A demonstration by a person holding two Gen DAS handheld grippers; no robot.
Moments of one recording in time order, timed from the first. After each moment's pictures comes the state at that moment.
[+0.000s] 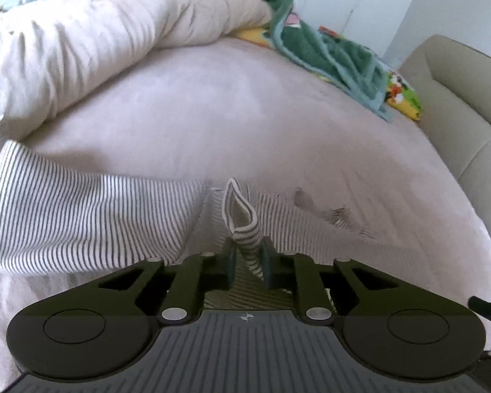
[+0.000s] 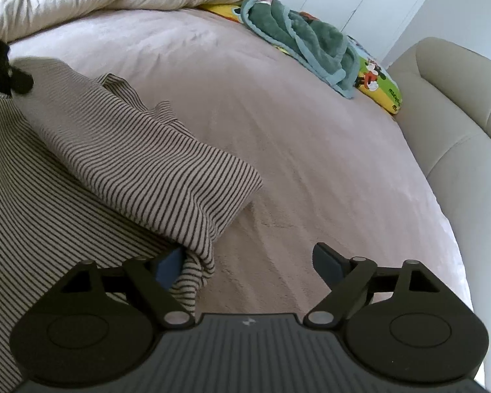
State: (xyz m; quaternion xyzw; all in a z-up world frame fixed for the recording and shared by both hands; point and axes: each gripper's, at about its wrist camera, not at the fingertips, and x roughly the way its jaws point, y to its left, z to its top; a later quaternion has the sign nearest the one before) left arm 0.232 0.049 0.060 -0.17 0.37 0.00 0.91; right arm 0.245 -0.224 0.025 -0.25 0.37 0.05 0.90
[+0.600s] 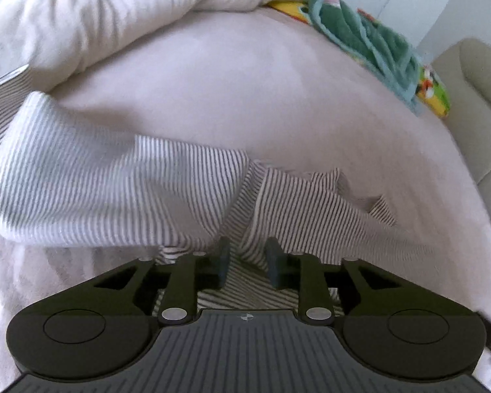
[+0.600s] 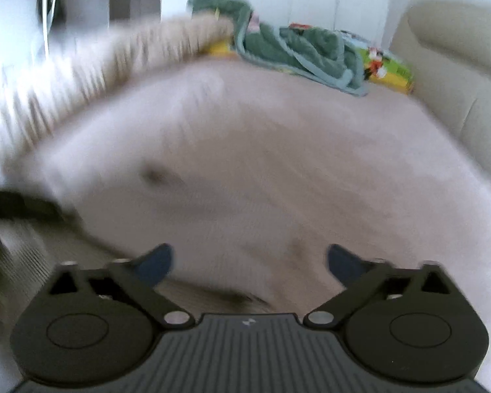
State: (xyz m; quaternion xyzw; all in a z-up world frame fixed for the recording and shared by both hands) left arm 0.238 0.074 0.053 -0.23 0.42 0.03 0.88; right arm 0.243 -0.230 0.092 -0.02 0.36 0.12 0.93
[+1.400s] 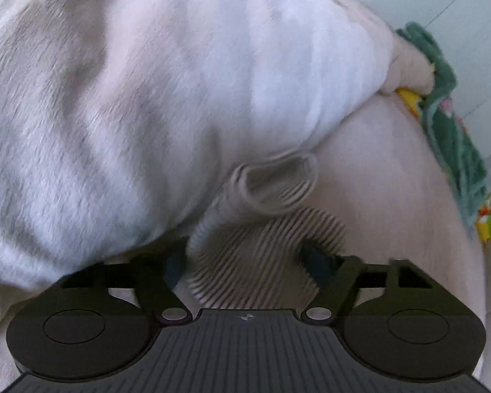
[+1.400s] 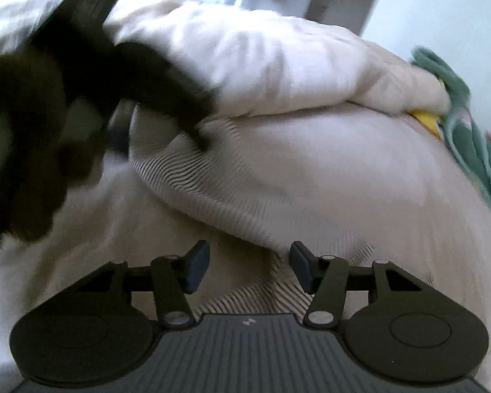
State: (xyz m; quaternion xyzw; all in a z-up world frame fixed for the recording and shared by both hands) left arm 0.214 0.265 0.029 -0.38 0.38 0.16 0.83; right arm 0.201 0.044 0.030 -0.30 0.29 0.36 0.84
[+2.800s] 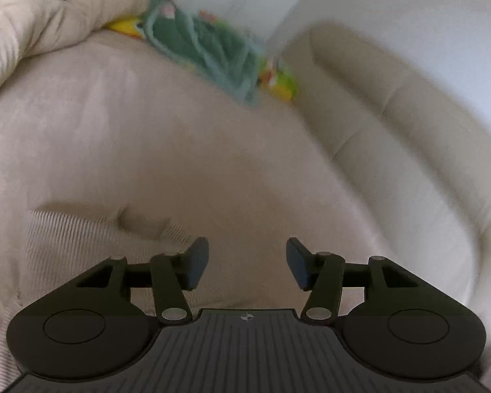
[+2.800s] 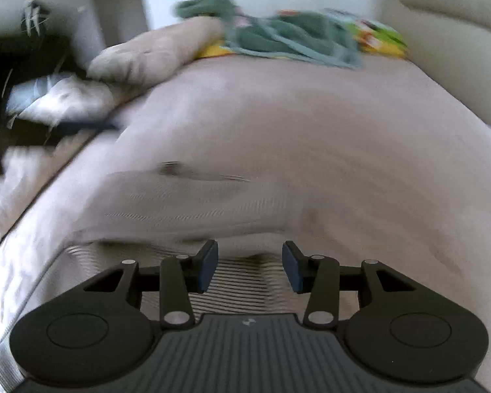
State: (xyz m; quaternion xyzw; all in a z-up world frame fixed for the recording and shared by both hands) left arm 0.242 -0.056 0.130 -0.15 0.38 -0.21 0.89; right arm 0.198 -0.266 0.081 0.03 0.38 0.11 0.92
